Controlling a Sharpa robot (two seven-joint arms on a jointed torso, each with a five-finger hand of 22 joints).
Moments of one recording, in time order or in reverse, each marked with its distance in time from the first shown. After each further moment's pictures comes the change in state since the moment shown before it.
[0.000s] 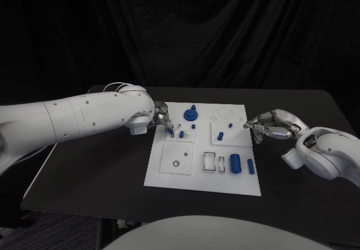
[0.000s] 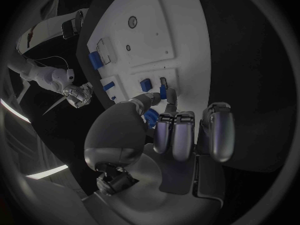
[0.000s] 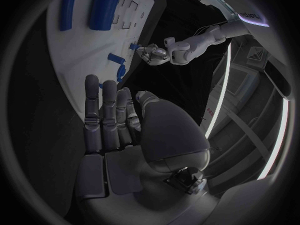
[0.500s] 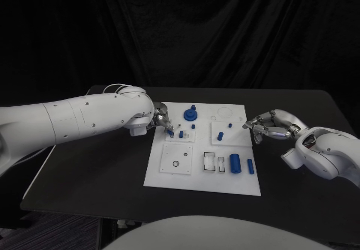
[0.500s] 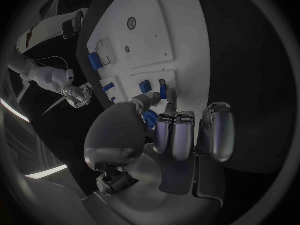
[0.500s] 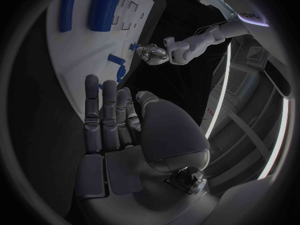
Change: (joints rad) left arm -0.007 0.001 0.000 -0.001 0.000 0.000 0.001; left_hand 0.000 0.000 0.000 0.000 -0.002 0.002 0.002 0.000 -0.001 0.000 0.000 0.000 0.000 0.000 0.000 0.000 0.000 0.000 -0.004 -0.004 0.000 0.000; right arm -0.001 0.000 0.000 0.000 0.000 0.005 -0.002; right_hand -0.003 0.003 0.000 0.000 0.000 0.000 0.000 0.004 0.000 0.000 0.000 0.004 -0.001 0.000 0.000 0.000 -0.001 0.000 0.000 0.000 0.000 0.000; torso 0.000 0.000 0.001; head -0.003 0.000
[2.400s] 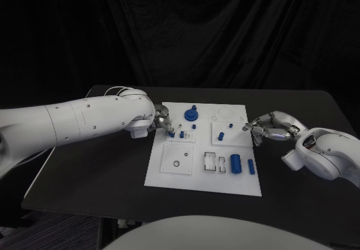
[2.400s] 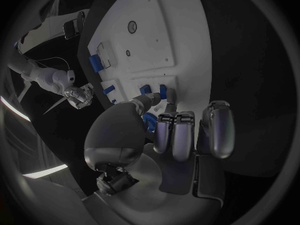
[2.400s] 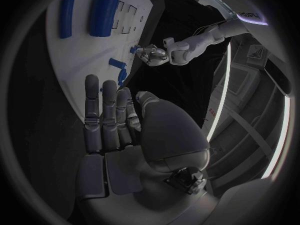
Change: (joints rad) left arm -0.016 -0.006 0.003 0.007 0.001 -0.003 0.011; left_hand -0.017 0.009 0.022 -0.008 -0.078 0.003 -0.003 -0.004 -0.015 0.000 0.000 0.000 0.000 0.000 0.000 0.000 0.000 0.000 -0.011 0.004 -0.027 0.000; right arm -0.001 0.005 0.000 -0.003 0.000 0.028 -0.020; right_hand -0.002 0.002 0.000 0.000 0.000 0.000 0.000 0.000 0.000 0.000 0.000 0.000 -0.002 -0.006 0.001 0.000 -0.002 0.000 0.000 0.000 -0.004 -0.001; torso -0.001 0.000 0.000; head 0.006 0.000
